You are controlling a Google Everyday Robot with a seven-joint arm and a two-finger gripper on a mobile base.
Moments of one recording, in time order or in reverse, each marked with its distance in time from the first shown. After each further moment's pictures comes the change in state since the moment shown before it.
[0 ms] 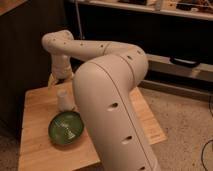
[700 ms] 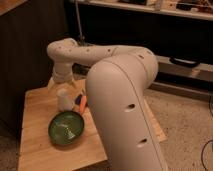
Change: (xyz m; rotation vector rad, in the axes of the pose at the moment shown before) arm 0.001 0.010 0.023 -0.083 -0.121 -0.086
